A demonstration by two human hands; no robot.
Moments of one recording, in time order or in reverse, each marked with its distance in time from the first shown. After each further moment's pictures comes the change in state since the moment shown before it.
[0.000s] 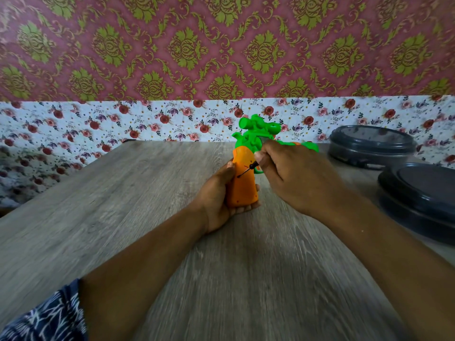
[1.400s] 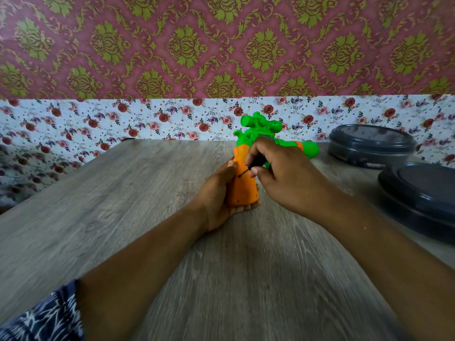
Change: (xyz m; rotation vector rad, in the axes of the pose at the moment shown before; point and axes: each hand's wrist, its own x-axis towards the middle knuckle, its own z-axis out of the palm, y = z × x) left_hand 0.008 -0.004 -0.005 0.075 -0.045 0.049; right_hand 0.004 -0.009 0.003 0.431 -0.070 0.009
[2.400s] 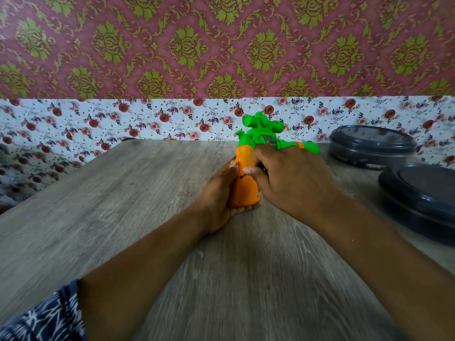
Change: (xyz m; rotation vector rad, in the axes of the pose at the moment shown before) left_hand 0.000 -0.003 0.002 0.076 0.048 0.041; right_hand -0.008 -0.010 -0.004 -0.463 0.078 -0.082
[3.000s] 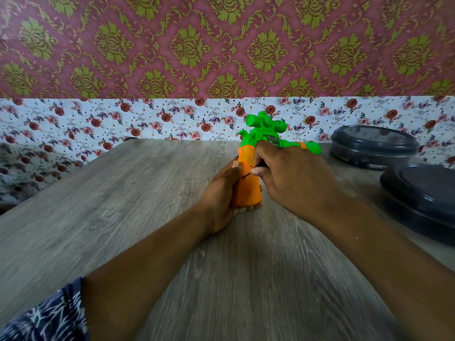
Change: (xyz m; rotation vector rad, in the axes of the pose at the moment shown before) left_hand -0.002 0.000 0.000 -0.015 -0.026 0.024; right_hand 0.002 0.002 0.001 0.003 -0.001 0.018
